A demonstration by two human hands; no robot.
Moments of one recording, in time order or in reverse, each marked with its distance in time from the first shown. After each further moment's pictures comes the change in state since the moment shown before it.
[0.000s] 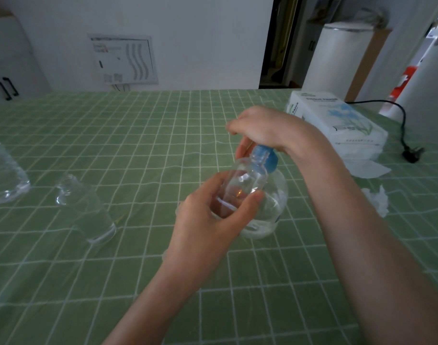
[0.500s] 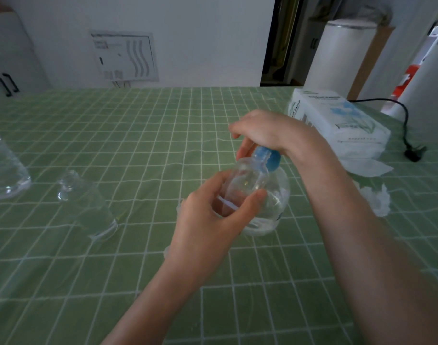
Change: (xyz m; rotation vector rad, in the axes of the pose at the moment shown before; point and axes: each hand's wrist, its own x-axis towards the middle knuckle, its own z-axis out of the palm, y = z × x) left_hand -0.002 0.000 0.001 0.008 -0.006 0.003; right_hand 0.000 0.003 0.005 0.006 -0.014 0.018
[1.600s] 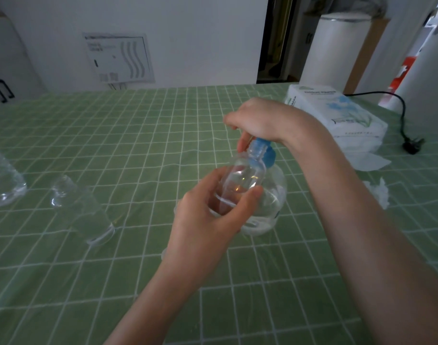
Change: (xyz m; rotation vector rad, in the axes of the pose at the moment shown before) left_hand 0.001 0.004 0.001 -0.030 -0.013 0.020; right_hand -0.003 -0.004 -0.009 -0.028 0.040 -0.013
